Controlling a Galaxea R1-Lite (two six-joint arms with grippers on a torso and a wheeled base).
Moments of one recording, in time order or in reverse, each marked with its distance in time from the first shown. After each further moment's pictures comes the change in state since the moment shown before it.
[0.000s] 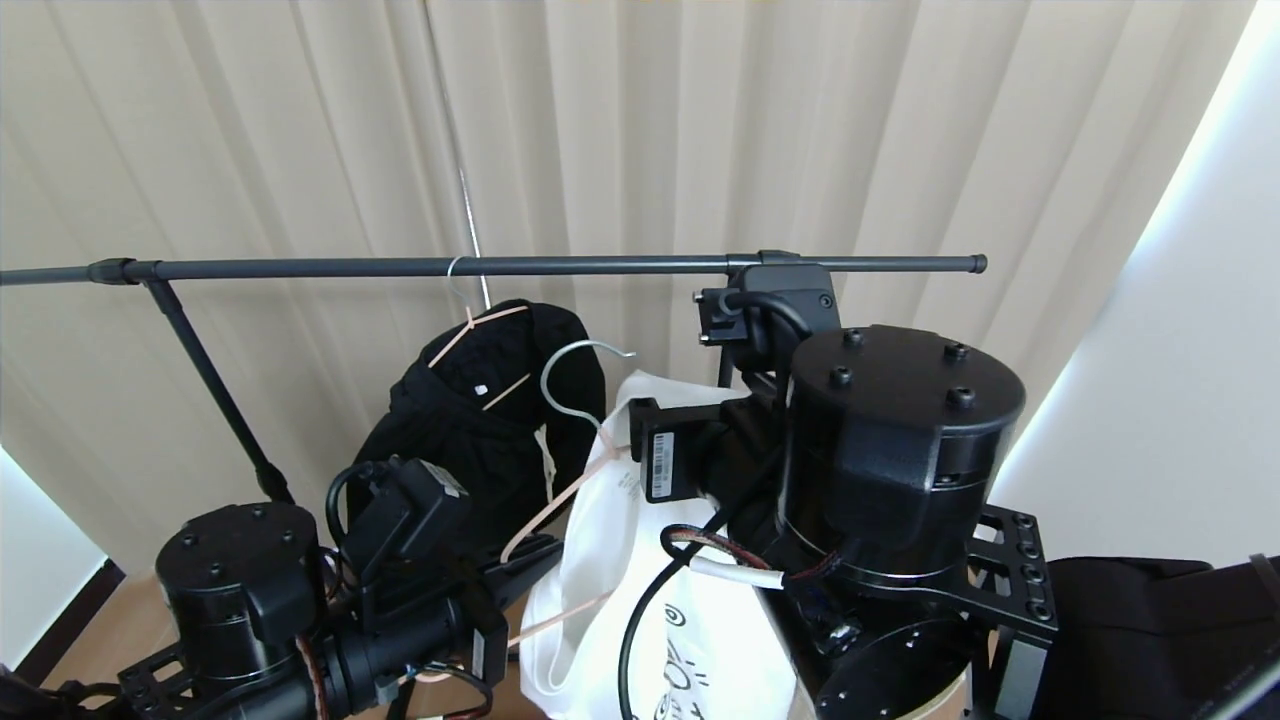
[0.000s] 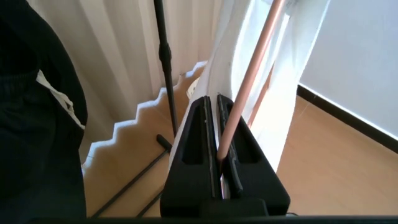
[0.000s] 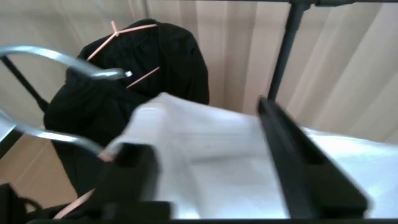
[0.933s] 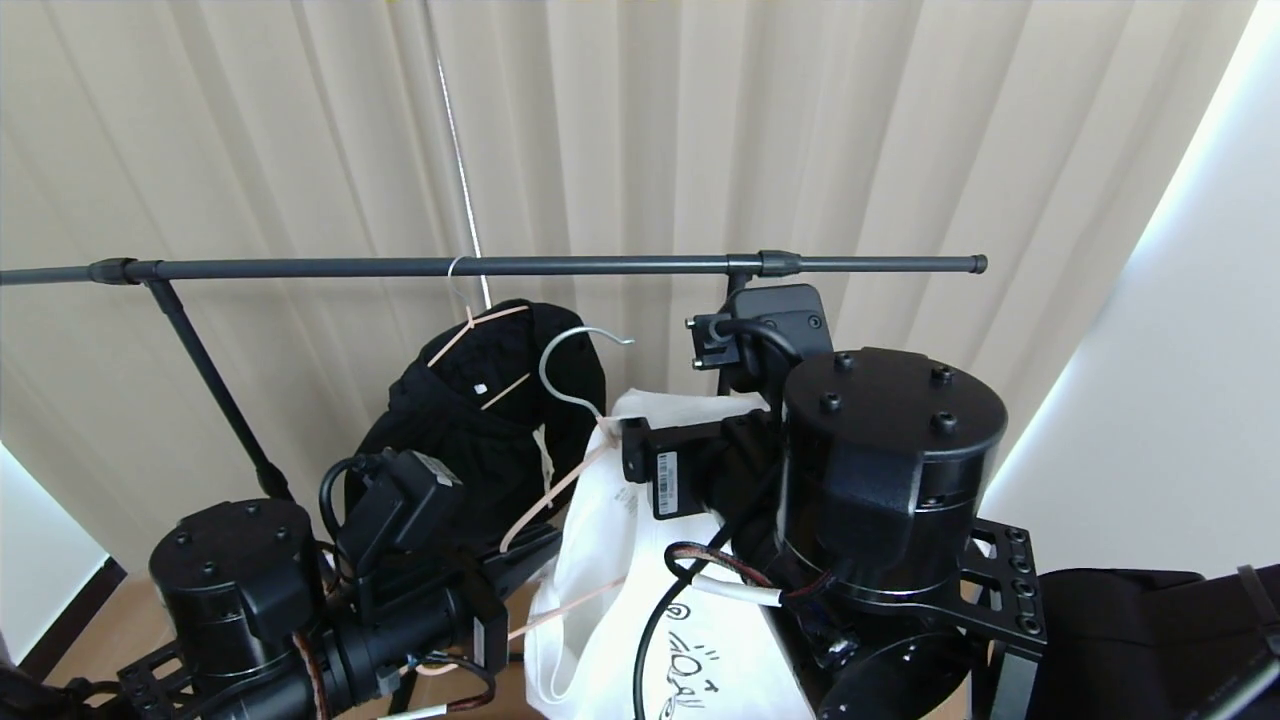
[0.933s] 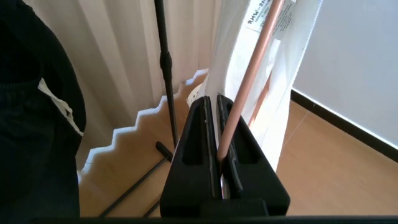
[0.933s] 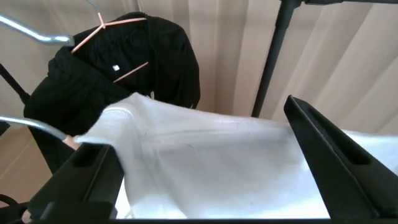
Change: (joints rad) left arm 0.007 0.010 -0.006 -0.043 0.015 -0.034; right arm -0.004 0.006 0.037 -0.005 -0.001 -0.033
